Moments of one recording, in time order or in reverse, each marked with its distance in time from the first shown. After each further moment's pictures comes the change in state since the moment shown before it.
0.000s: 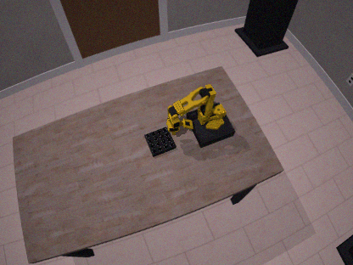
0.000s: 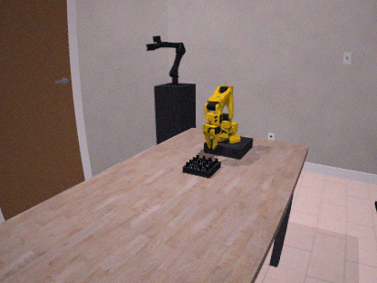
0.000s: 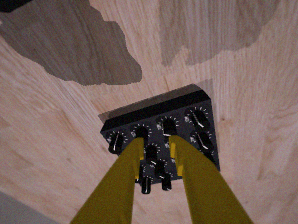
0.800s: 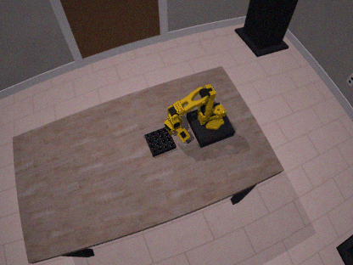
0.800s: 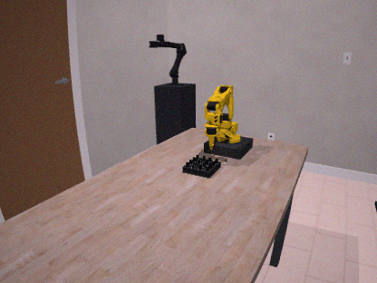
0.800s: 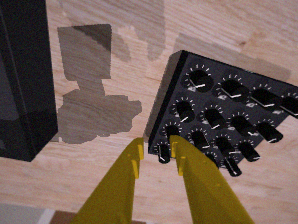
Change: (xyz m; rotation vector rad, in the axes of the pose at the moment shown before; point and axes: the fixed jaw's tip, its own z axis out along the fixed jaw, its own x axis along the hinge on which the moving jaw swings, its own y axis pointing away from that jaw) arm -0.007 -0.004 0.000 0.000 0.000 0.943
